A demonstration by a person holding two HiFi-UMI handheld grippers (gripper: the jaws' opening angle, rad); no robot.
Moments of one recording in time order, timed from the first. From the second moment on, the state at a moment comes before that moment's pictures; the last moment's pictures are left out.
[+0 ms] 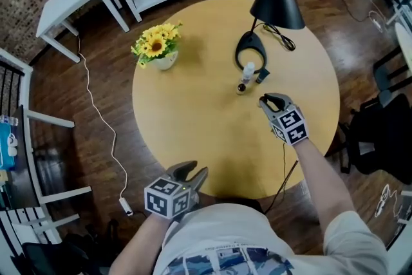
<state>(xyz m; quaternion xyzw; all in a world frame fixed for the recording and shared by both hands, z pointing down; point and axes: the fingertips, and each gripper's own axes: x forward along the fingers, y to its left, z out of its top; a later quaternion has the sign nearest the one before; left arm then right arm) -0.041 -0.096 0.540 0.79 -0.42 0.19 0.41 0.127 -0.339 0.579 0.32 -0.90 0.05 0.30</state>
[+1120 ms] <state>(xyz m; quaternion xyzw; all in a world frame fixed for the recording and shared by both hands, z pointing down) -0.039 -0.102 0.544 0.78 -0.43 0.20 0.41 0.121 -0.385 0.601 0.37 -0.88 0.04 0.29</state>
